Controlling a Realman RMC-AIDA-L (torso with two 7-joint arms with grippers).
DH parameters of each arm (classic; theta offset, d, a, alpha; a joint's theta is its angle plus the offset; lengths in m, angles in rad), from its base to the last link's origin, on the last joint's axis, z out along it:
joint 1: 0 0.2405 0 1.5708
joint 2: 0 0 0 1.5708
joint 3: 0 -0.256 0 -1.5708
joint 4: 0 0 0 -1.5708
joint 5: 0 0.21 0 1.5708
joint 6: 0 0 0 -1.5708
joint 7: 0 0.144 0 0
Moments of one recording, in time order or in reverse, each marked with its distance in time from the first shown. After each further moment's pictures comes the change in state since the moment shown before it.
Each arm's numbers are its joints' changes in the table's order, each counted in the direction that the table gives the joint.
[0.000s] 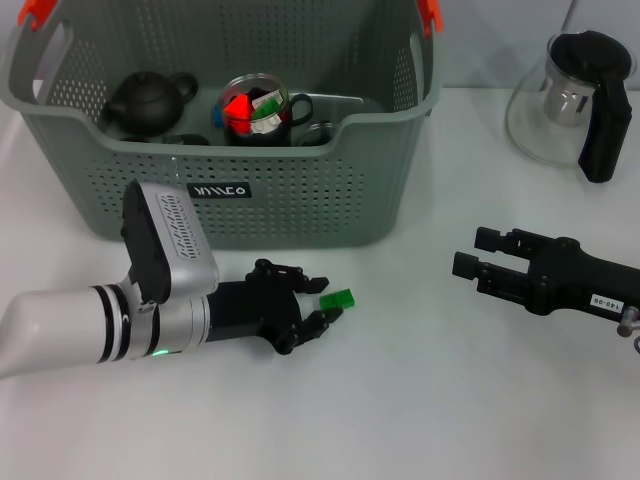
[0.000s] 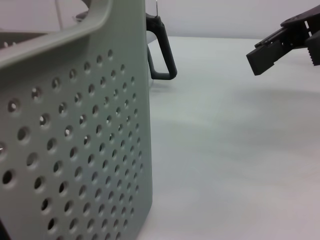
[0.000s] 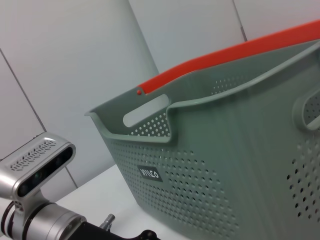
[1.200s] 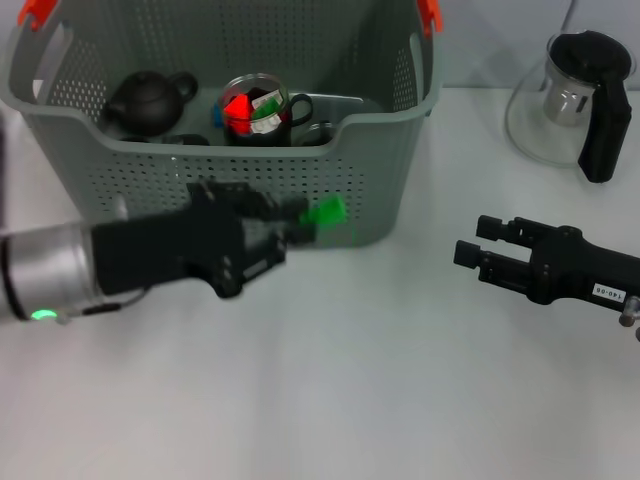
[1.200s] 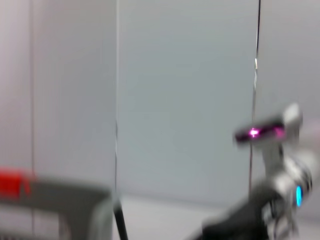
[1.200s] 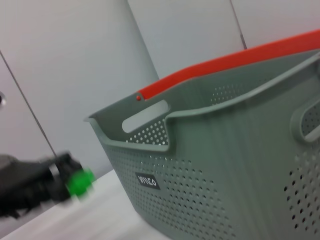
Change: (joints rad) left arm 0.066 -0.071 0.300 -0.180 -0.008 -0.688 -0.122; right arm 0.011 0.004 -0.010 0.002 0.007 0.005 -0.006
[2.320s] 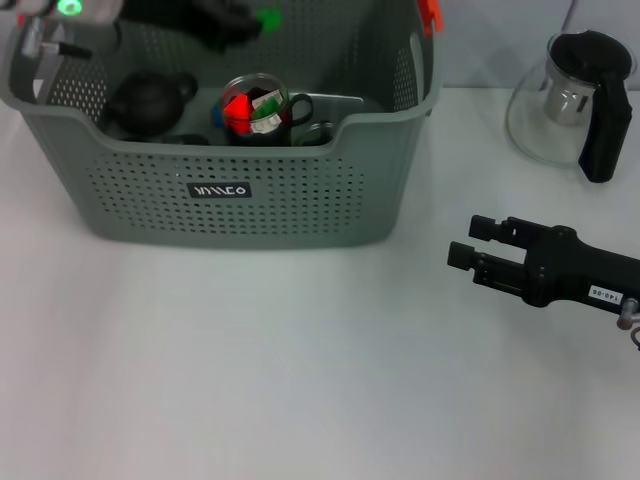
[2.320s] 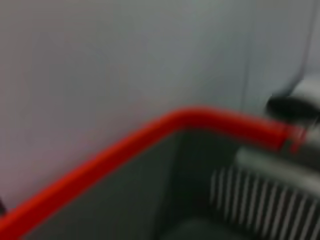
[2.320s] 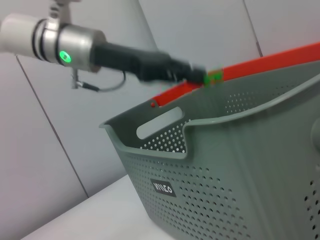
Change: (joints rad) left arm -0.302 -0.086 -0.368 -0.515 0.426 0.520 -1.038; right arm -0.001 -0.011 -0.008 0.011 -0.005 0.032 -0.003
